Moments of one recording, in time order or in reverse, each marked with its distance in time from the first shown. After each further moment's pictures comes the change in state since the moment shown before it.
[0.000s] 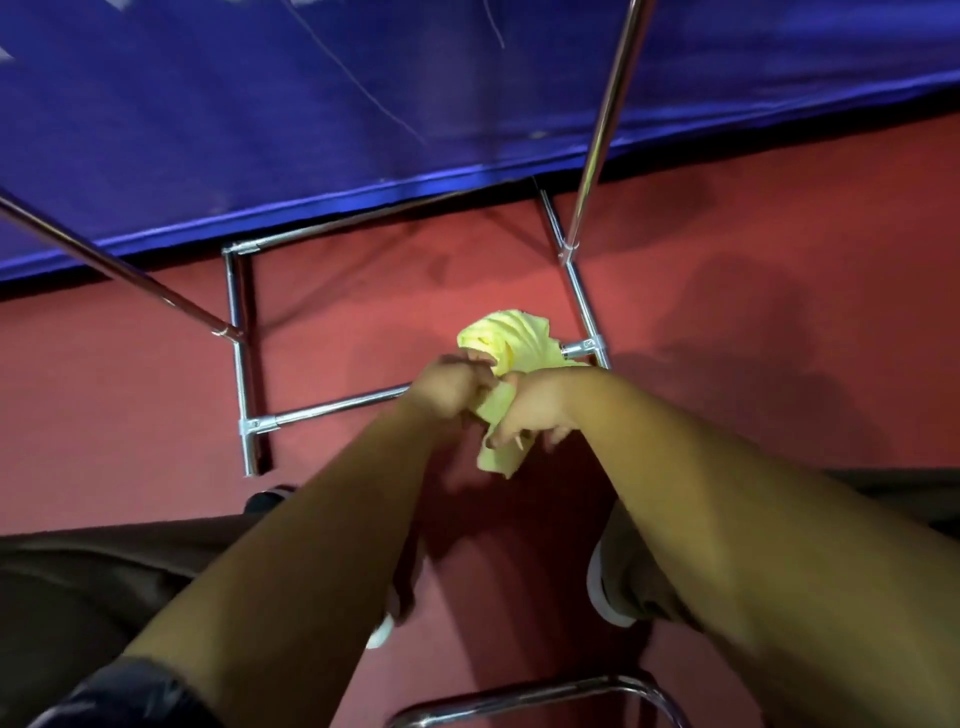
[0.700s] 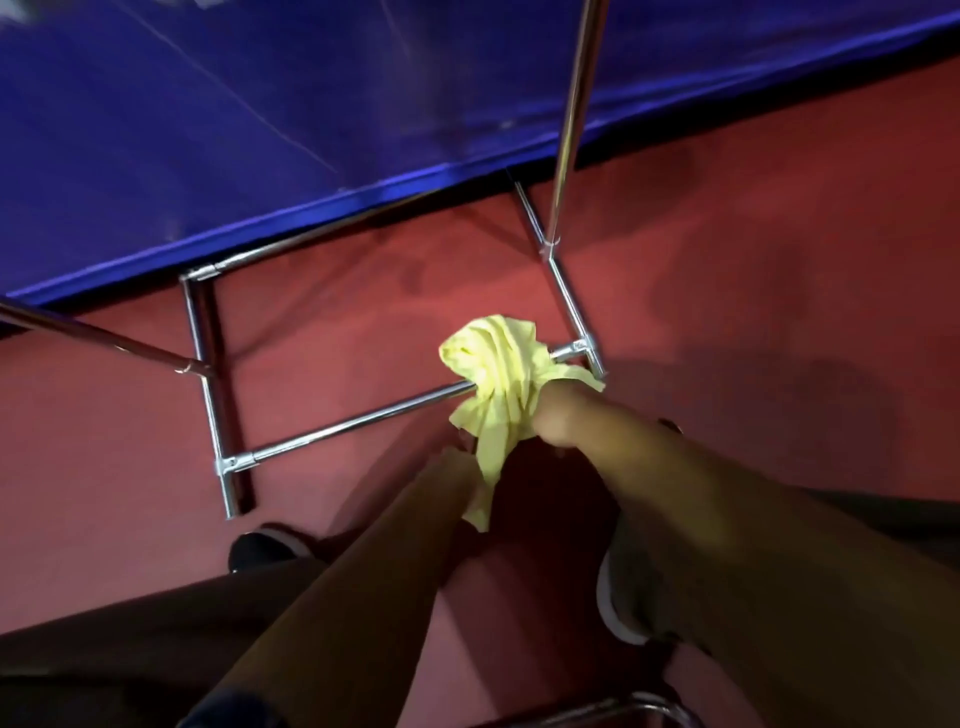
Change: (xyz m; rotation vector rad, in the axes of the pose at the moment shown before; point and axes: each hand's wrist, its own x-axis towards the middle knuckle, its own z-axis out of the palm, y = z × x) left_hand 0.064 -0.102 0.008 1.250 -0.036 -0.220; right_hand 0.047 0.038 -0.009 -0.373 0.202 0.131
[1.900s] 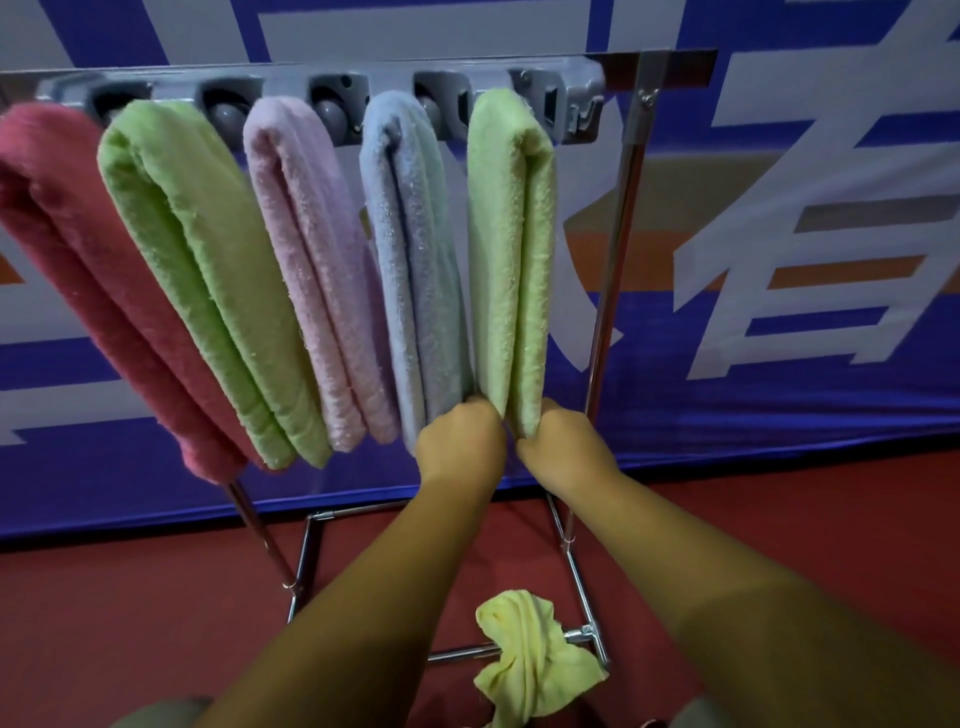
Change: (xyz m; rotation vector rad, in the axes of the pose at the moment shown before) left_hand -0.364 0.076 -0.318 -0.079 1.254 0.208; right_hand -0.285 -0.057 -0.258 0.490 0.971 -0.301
